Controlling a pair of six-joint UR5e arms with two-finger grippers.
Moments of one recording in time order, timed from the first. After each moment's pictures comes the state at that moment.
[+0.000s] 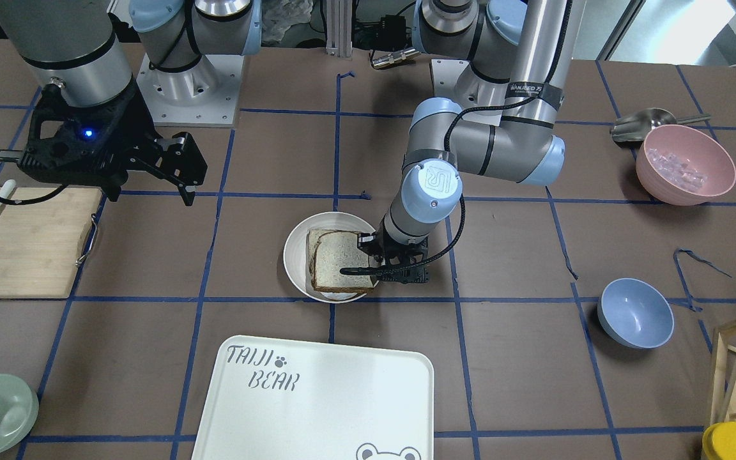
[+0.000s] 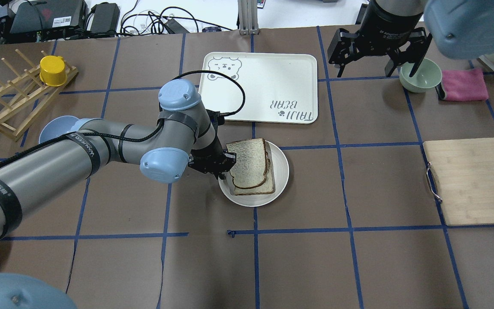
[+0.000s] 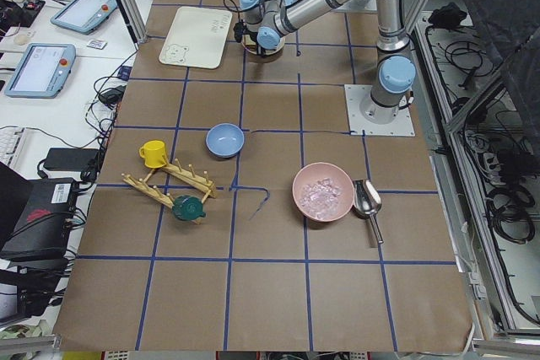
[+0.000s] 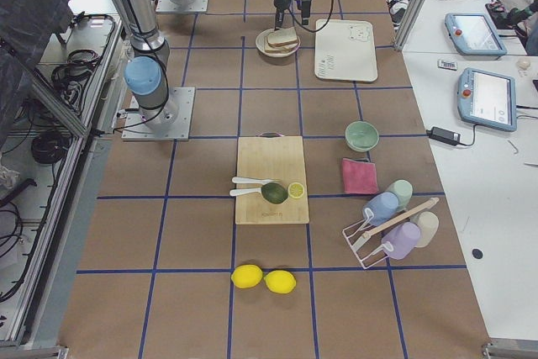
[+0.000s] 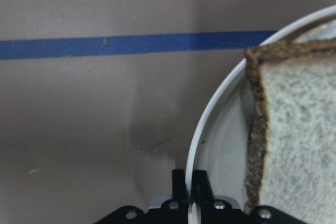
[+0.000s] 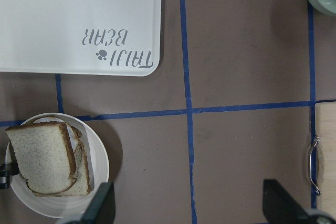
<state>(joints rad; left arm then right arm) -1.78 -1.97 -1.91 -0.96 1.41 -0.19 1.61 -1.48 1.49 -1.66 -1.58 0.09</state>
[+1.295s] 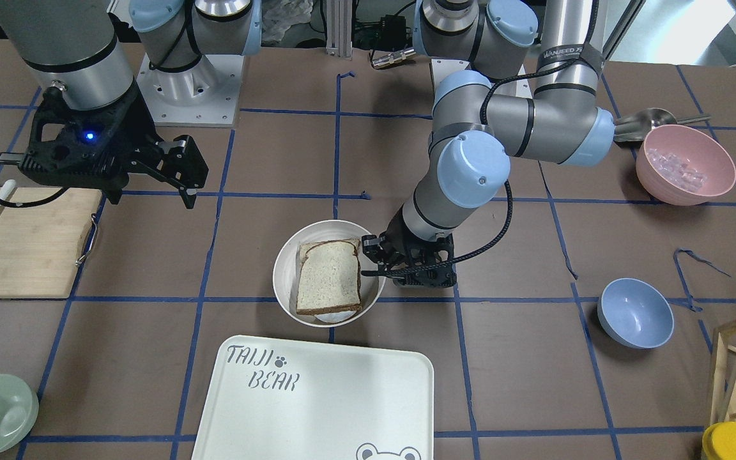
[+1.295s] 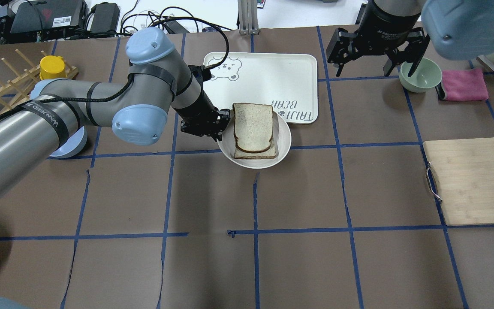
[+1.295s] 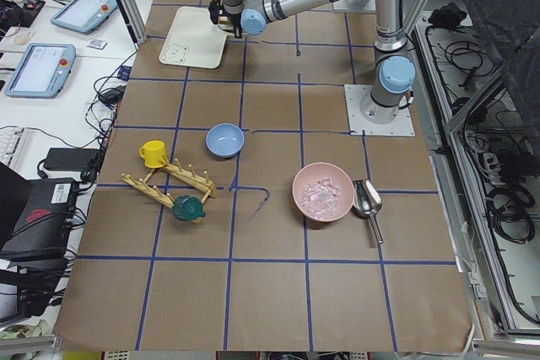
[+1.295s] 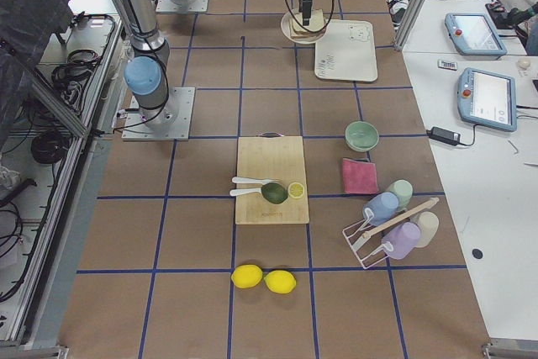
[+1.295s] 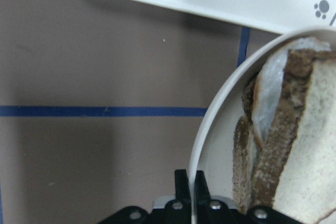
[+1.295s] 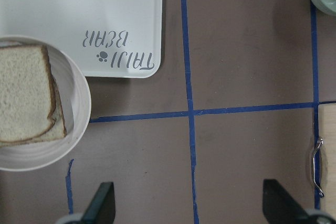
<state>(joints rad) -1.68 -1.99 -1.61 -1.08 1.30 -0.15 1.61 -1.47 1.49 -1.67 -1.57 0.10</state>
